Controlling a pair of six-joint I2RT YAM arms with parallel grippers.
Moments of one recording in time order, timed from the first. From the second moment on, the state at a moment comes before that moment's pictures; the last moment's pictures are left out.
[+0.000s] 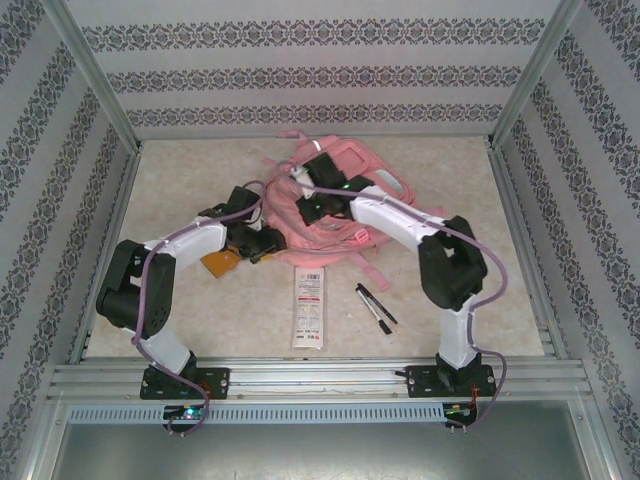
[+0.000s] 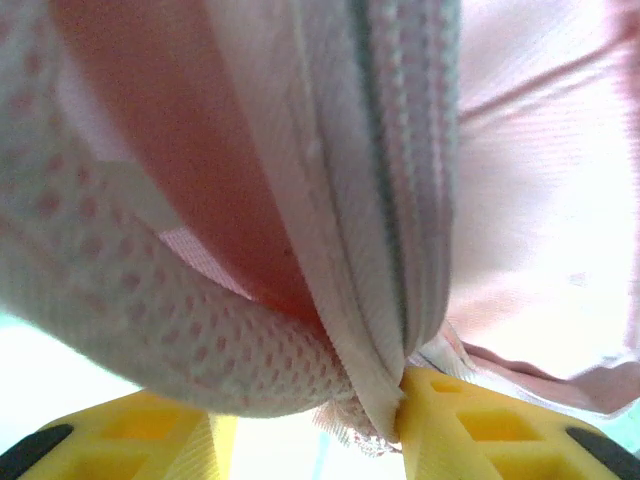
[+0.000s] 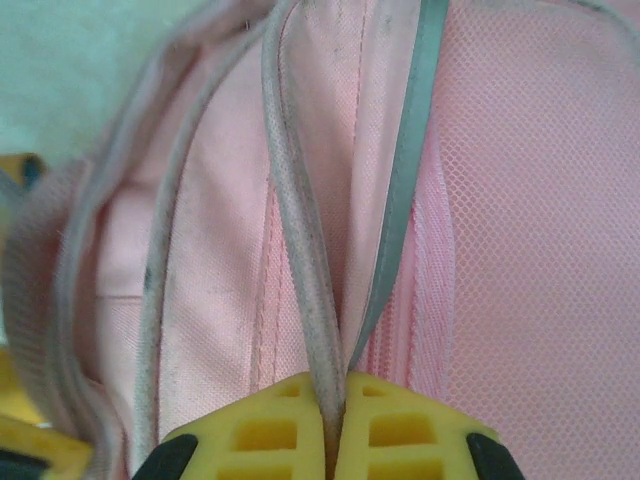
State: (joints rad) left arm -0.34 1.67 1.02 -0.48 0.41 -0.69; right arm 0.62 1.96 1.61 -0.54 -0.12 0.05
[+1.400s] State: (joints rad) left arm -0.62 1.78 1.50 -0.66 0.19 0.30; right arm 0.19 1.48 1.21 -0.59 -0.30 0.29
